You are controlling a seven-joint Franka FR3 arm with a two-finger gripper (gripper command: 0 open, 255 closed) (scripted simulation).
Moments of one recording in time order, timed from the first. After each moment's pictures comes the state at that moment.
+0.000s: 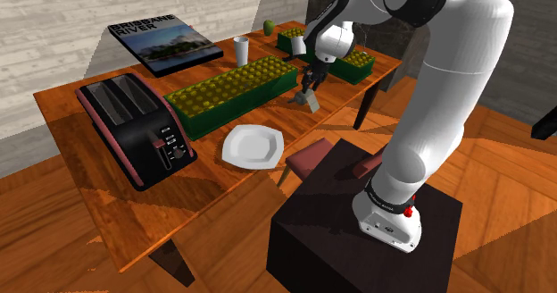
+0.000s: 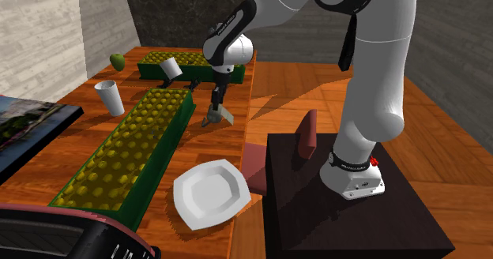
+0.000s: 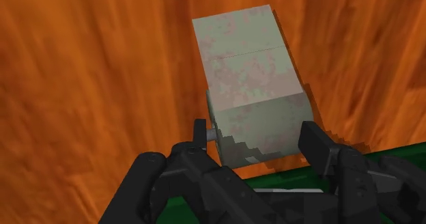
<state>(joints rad) -0.21 0.20 -0.39 -2.23 0.46 2.45 -0.74</state>
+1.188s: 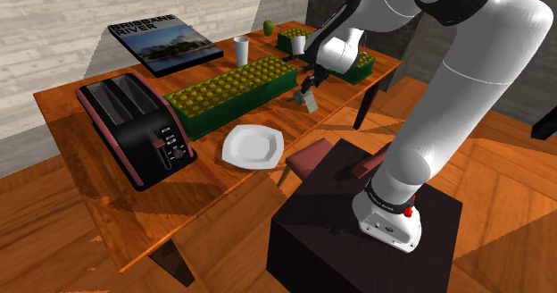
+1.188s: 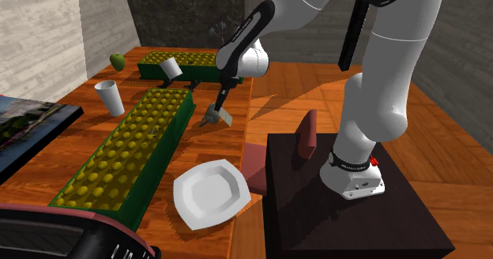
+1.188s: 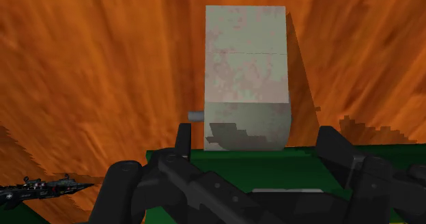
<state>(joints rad) -0.13 0.03 -0.38 -2.51 0.59 2.85 -0.91</state>
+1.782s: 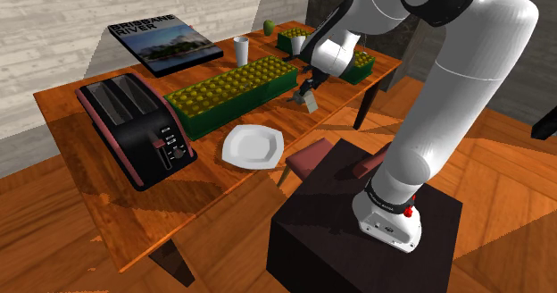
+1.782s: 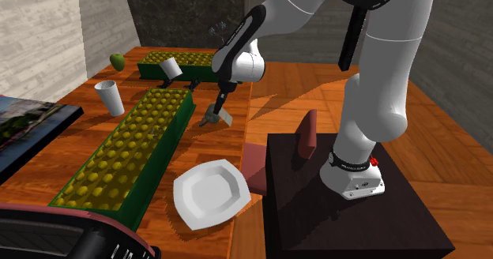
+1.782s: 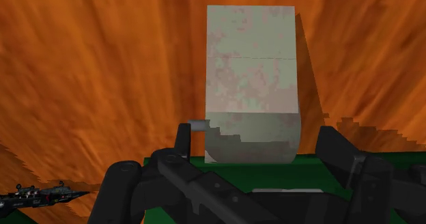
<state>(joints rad) -0.14 0.10 -0.35 -2.48 0.70 2.88 -1.00</state>
